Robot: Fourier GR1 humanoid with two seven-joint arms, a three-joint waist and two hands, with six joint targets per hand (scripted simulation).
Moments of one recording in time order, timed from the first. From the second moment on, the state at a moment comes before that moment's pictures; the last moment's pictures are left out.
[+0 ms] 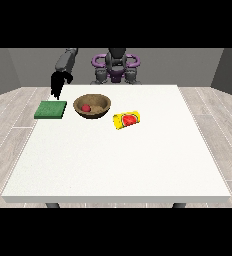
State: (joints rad) left arm -0.87 0.26 0.23 -1.14 -0.05 -0.09 0.18; right arm -0.25 -0.23 -0.39 -1.07 -0.30 0.10 -0.11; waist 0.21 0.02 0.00
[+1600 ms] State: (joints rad) left arm -0.74 0.58 0.44 -1.29 0.29 -0.34 0.24; right arm -0.52 -0.15 -0.36 -0.58 -0.25 0.06 -0.52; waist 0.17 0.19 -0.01
